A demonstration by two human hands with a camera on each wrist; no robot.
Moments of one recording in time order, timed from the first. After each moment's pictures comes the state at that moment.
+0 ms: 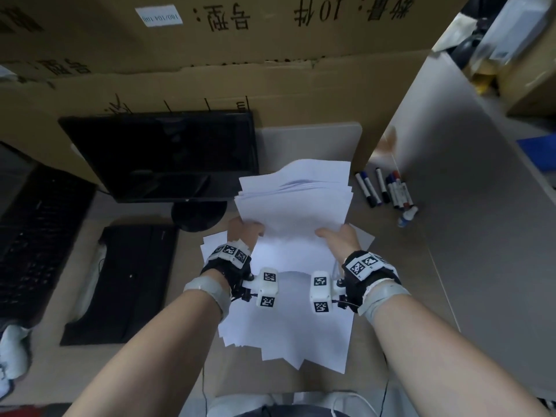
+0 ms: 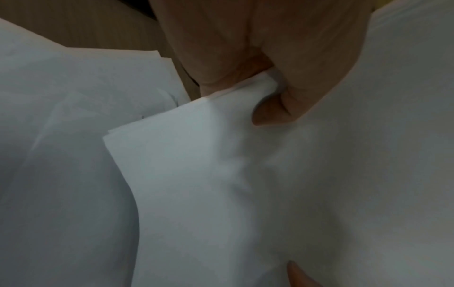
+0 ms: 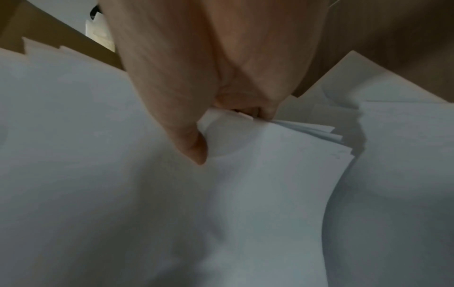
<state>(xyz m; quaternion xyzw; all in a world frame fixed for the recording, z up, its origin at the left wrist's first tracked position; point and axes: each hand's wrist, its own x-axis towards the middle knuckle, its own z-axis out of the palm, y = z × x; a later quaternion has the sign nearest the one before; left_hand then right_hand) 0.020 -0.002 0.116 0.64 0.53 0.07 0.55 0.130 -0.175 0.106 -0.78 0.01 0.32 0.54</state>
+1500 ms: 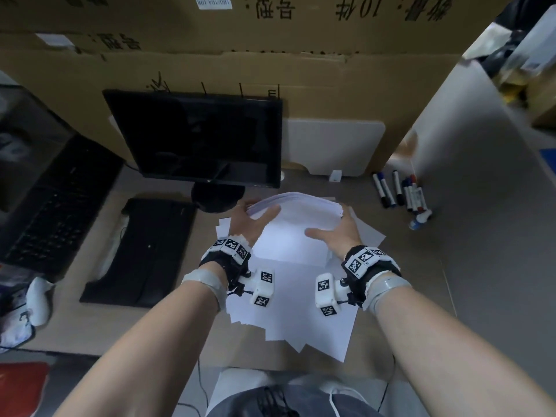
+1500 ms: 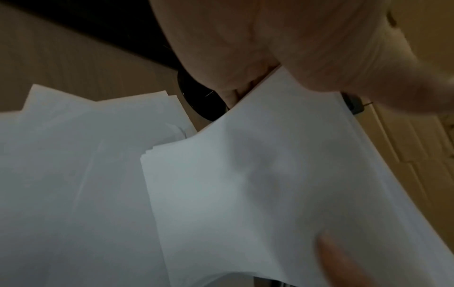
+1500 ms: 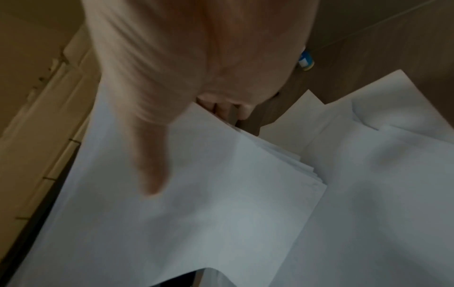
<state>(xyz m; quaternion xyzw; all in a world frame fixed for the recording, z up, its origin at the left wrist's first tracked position) -0.037 -0.015 0.126 0.66 0.48 0.13 0.56 0.097 -0.170 0.116 -0.80 -0.12 0.30 0.50</state>
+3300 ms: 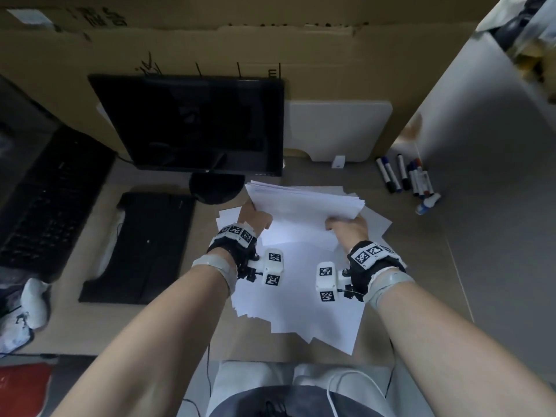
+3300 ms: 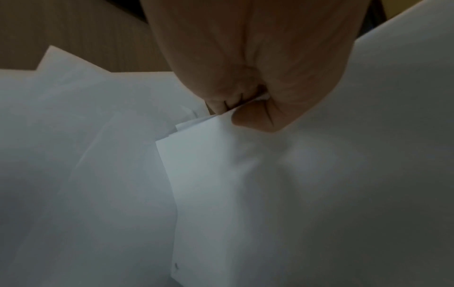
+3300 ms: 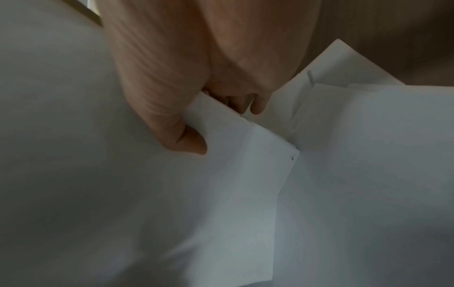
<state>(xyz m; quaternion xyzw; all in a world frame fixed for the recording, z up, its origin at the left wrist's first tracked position) -0.020 0.015 0.081 0.71 0.47 0.00 0.52 0.084 -0.165 0.097 -0.77 0.02 0.29 0.58</state>
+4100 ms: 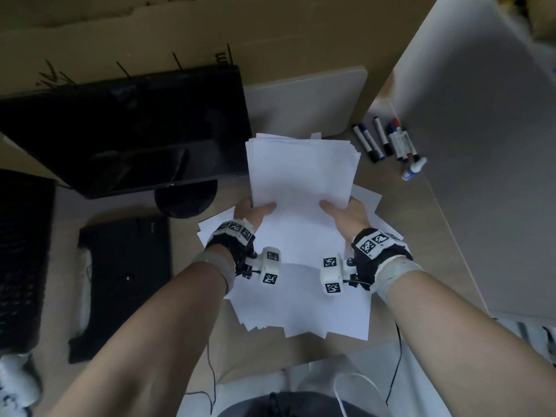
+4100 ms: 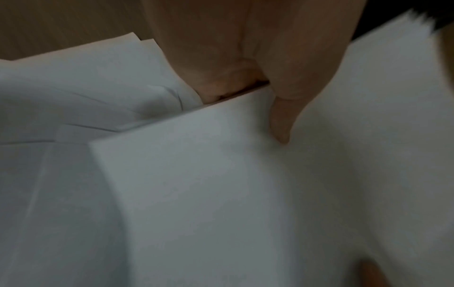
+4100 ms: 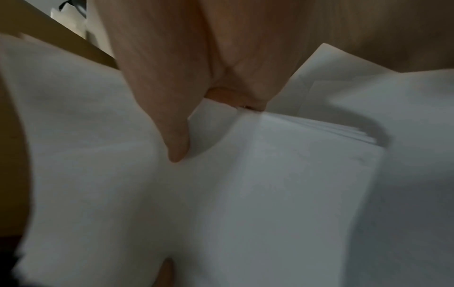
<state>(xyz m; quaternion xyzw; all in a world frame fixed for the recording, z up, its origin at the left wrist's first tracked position) 0.033 0.048 0.042 0.64 0.45 -0.05 0.62 0.114 -0.145 0.082 -0.77 0.08 0.29 0.56</state>
